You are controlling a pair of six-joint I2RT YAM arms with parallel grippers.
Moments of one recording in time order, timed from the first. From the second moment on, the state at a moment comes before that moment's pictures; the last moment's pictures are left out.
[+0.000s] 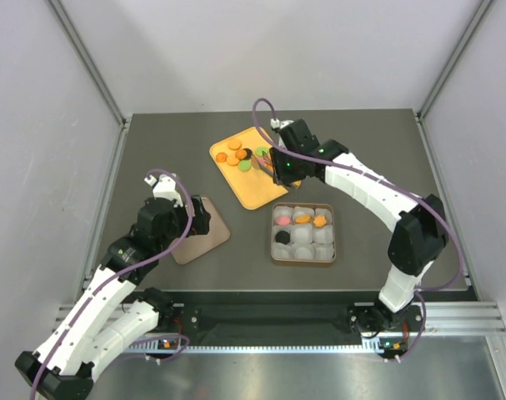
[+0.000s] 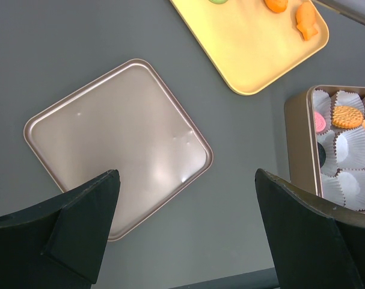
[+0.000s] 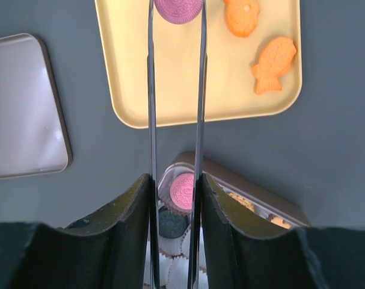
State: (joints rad) left arm -0.50 0.68 0.75 -0.60 -0.23 -0.42; right arm 0.66 1.77 1.60 -0.69 0.05 0.29
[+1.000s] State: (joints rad) left arm -0.50 0.68 0.75 -0.60 -0.23 -0.42; right arm 0.67 0.90 0.99 -0.97 0.02 0.40
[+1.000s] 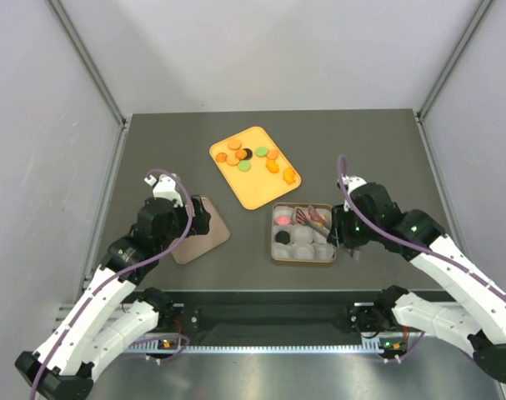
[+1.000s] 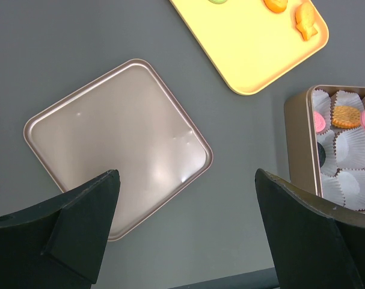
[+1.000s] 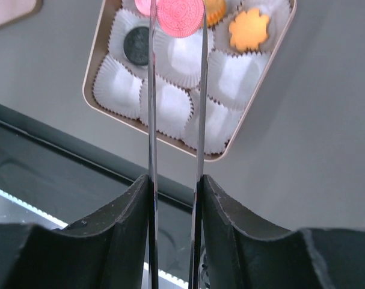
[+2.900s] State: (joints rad) left arm -0.50 0.69 0.75 -0.60 -0.23 -0.42; right arm 0.69 1.56 1.45 -0.73 -0.01 0.33
